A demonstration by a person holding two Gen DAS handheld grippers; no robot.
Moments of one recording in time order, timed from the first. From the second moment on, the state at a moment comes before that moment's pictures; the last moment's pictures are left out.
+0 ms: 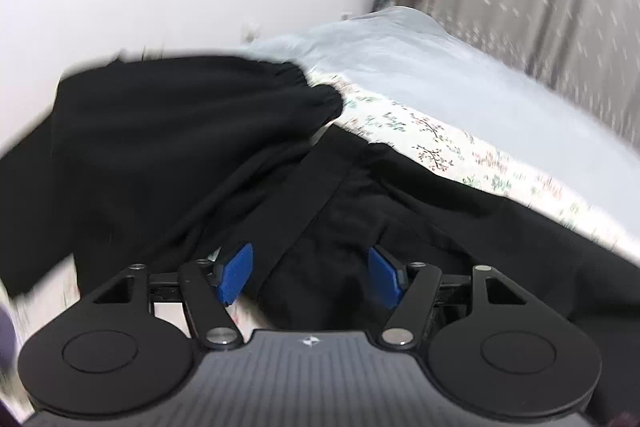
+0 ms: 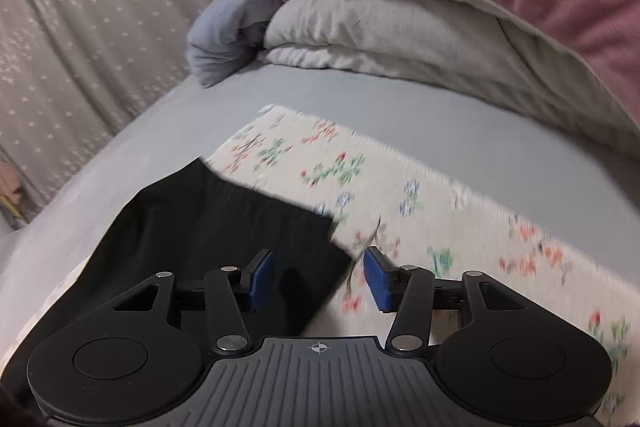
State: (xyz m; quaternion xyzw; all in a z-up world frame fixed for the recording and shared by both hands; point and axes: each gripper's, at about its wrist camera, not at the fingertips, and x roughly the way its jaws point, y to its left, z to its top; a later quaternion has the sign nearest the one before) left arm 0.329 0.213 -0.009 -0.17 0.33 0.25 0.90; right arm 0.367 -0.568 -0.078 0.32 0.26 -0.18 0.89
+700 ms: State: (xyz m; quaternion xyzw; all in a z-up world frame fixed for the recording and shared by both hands) left arm 0.303 0.237 -0.038 -0.37 0.25 0.18 0.88; right arm 0.405 -0.554 -0.035 0.31 0.19 -0.14 0.92
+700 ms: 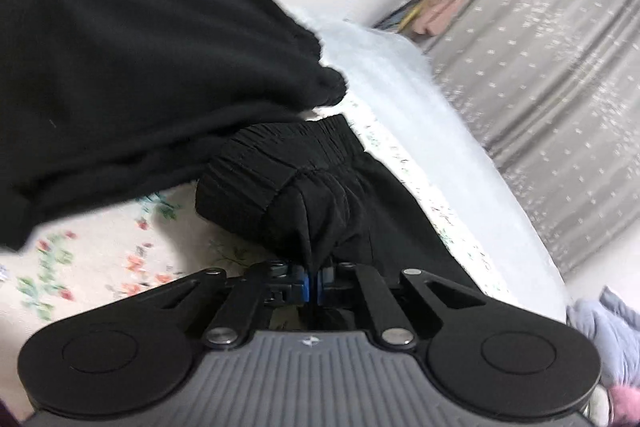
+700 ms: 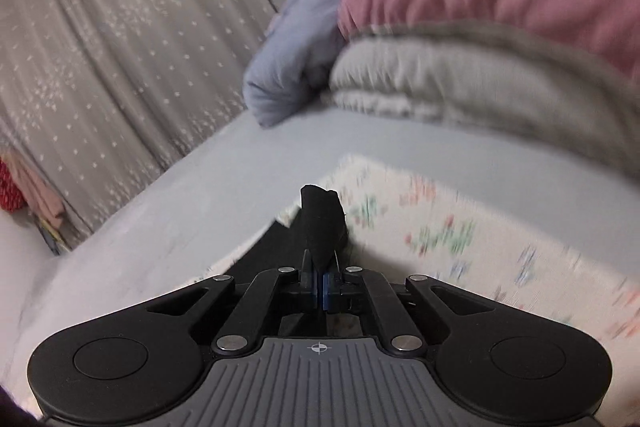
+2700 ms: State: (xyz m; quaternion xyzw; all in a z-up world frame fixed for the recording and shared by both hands) left arm 0.253 0.194 -0.059 -0.21 0.39 0.11 0.89; right arm 0.122 -0.118 -0.062 -0.17 0.24 0.28 0.91
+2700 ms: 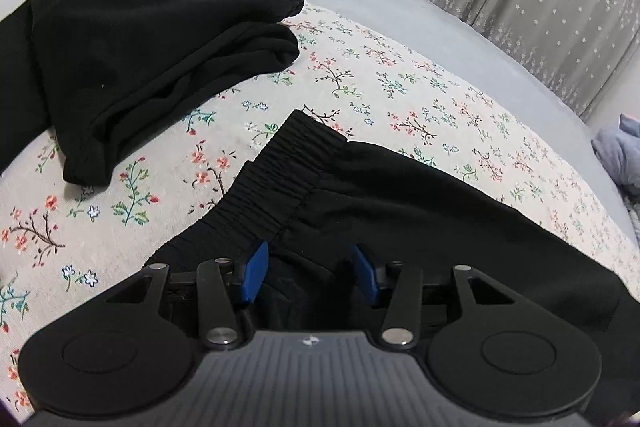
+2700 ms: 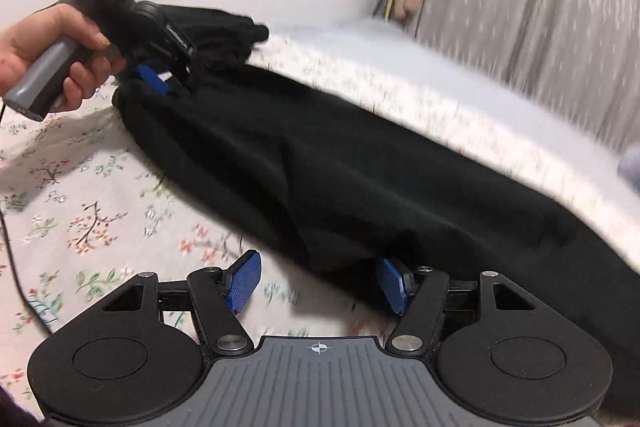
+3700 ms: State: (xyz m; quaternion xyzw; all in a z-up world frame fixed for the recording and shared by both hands) left arm 0.238 0.202 -0.057 -0.20 0.40 0.10 0.89; right arm 0.124 -0.193 0.006 0.02 0.27 0.42 0.87
